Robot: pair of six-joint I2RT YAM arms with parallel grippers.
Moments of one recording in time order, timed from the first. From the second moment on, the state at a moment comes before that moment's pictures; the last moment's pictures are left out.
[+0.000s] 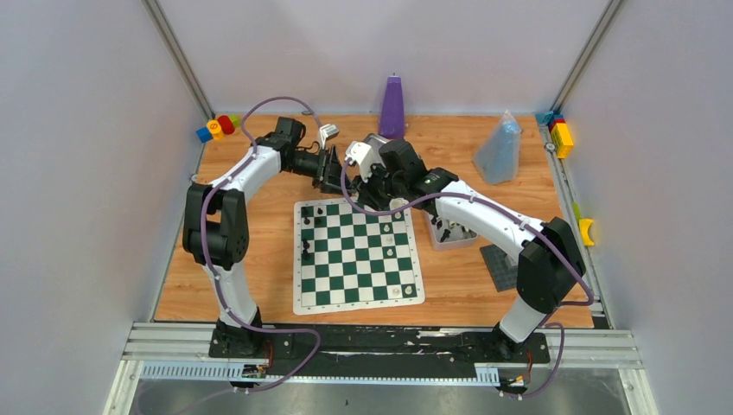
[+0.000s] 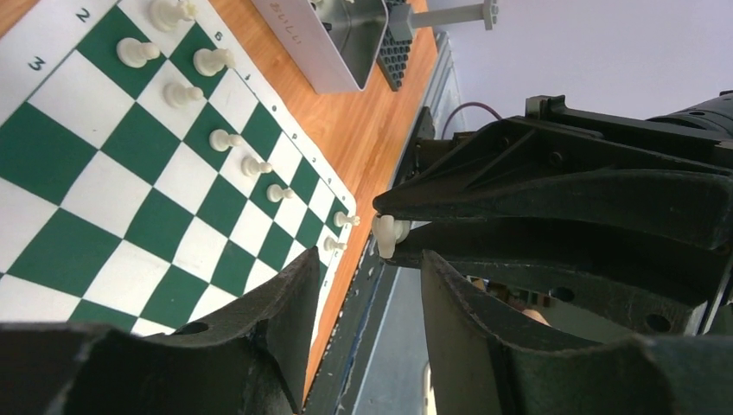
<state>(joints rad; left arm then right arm) -0.22 1.88 1.46 -0.65 1.20 -0.17 0.75 1.67 1.37 -0.34 -0.26 -0.25</state>
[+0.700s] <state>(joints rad) -0.26 1.90 1.47 -0.65 1.22 -0.18 0.76 1.67 1.37 -0.34 -0.26 -0.25</state>
